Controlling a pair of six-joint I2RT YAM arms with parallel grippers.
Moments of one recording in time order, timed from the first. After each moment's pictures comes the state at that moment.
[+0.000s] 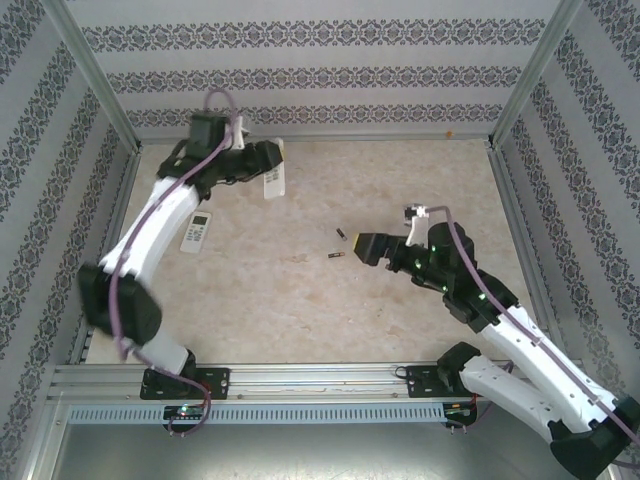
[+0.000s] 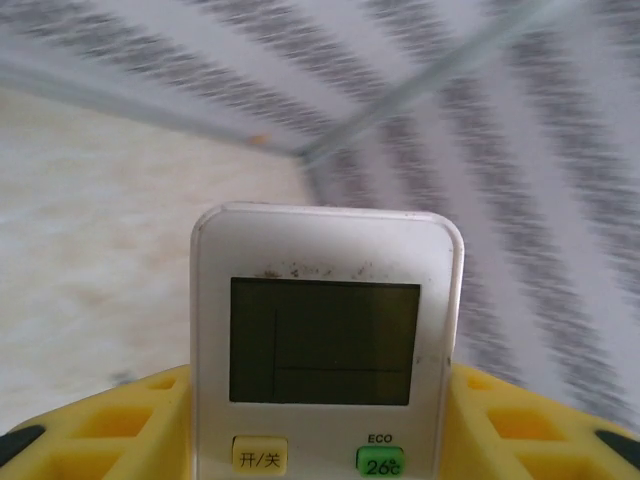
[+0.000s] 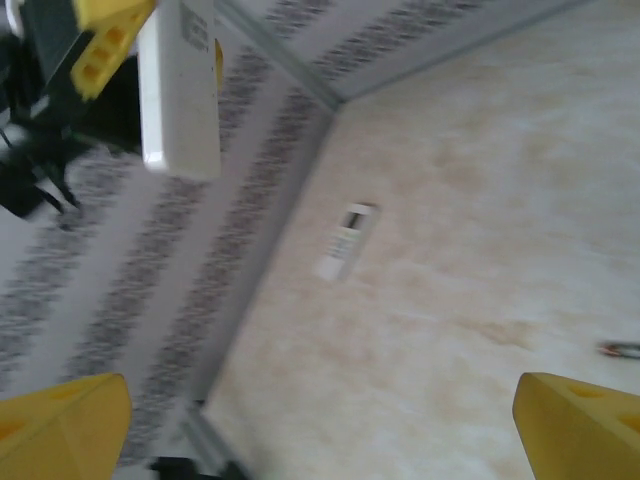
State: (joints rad) left arm -0.25 1.36 1.38 -0.28 0.61 -0.78; right arm 0.58 0.85 0.86 -0.25 -0.35 0.81
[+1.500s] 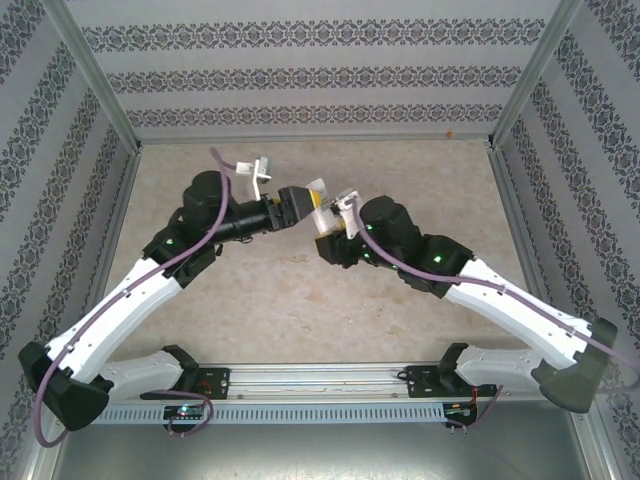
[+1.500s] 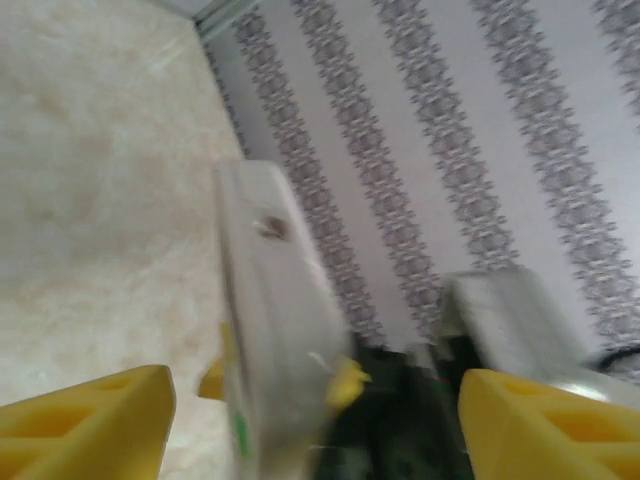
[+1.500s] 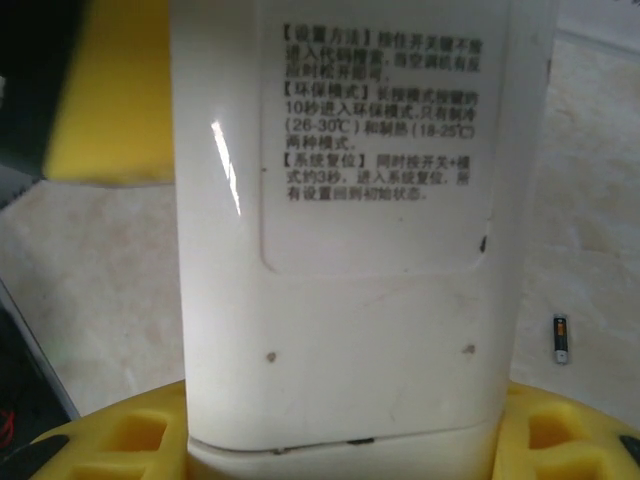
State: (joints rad) left arm -0.60 1.16 1.11 -0.22 0.46 -0.93; right arm 0.92 1.19 1.18 -0.58 0.01 0.23
